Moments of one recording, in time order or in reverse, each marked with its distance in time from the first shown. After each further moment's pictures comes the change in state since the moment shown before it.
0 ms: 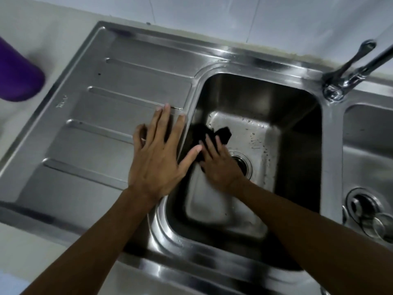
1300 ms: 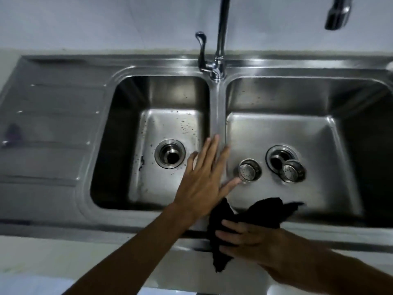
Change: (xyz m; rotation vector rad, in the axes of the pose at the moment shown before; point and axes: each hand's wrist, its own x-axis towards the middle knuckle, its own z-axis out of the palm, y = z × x) left_hand -0.068 0.275 0.033 -0.071 -0.213 0.417; right_hand -0.375 0.094 -0.131 0.591 -0.242 -0.443
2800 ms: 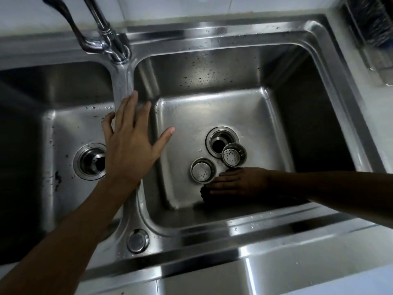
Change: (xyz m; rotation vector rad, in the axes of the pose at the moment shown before) left_hand 0.112 -0.001 0.022 0.056 0.401 -0.056; right_hand -0.088 0.238 0.026 -0.766 0.042 -0.199
